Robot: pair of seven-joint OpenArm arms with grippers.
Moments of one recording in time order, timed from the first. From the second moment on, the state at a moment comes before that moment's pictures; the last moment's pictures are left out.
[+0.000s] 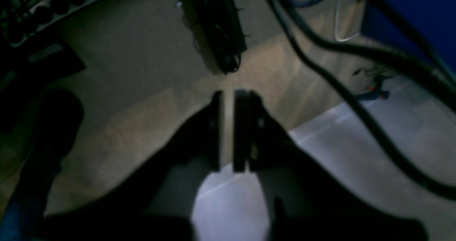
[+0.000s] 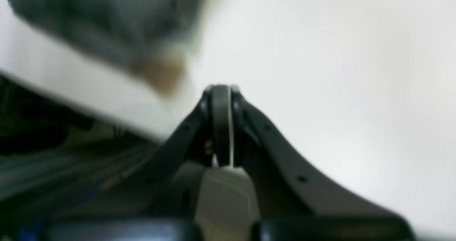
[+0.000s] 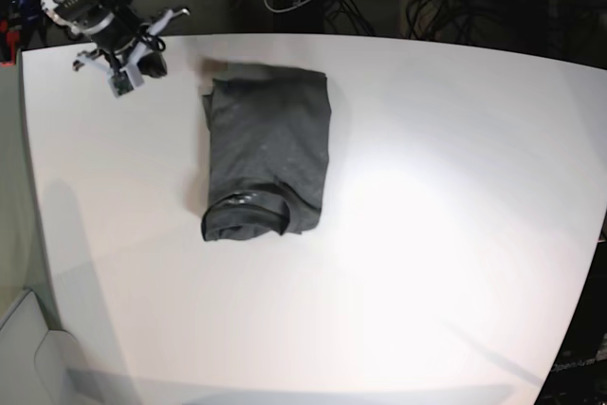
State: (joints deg) left arm 27.3 -6.2 -7.3 50.5 8.1 -39.9 18.7; right arm -33.2 3.7 22.6 112.1 8.9 39.6 -39.7
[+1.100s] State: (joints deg) left arm 6.0 -6.7 -0.2 7.8 7.7 -10.5 -6.6; right arm -11.1 7.1 32.5 7.7 -21.1 15.6 20.6
